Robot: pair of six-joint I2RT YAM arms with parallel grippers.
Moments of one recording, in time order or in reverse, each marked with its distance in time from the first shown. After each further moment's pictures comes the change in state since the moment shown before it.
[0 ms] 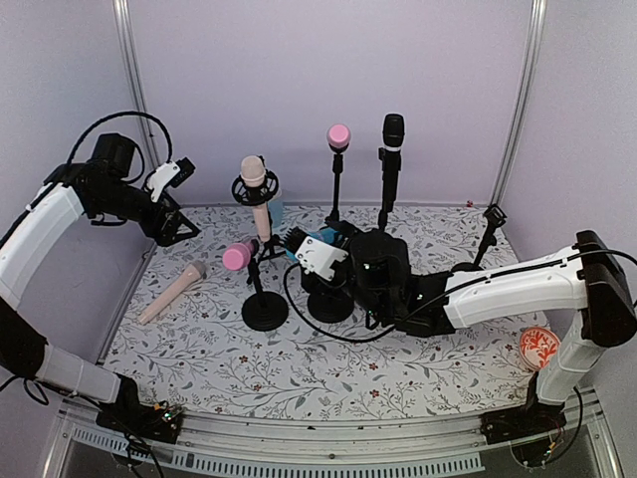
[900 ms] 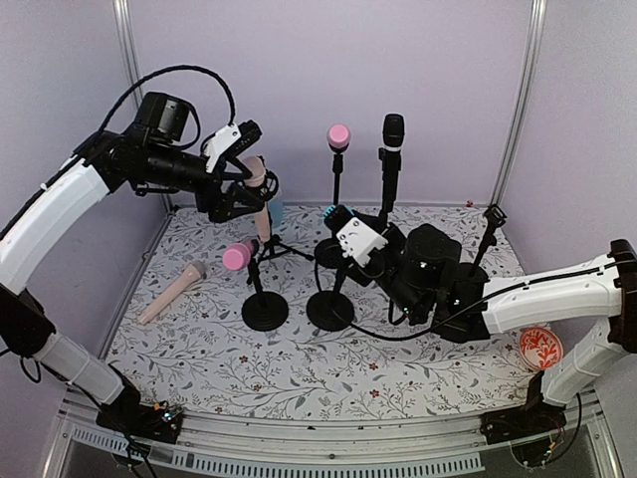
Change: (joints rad) left arm -0.412 0.138 0.284 0.081 -0.006 -0.082; right arm -0.018 -0.173 -0.169 0.218 0.044 -0.021
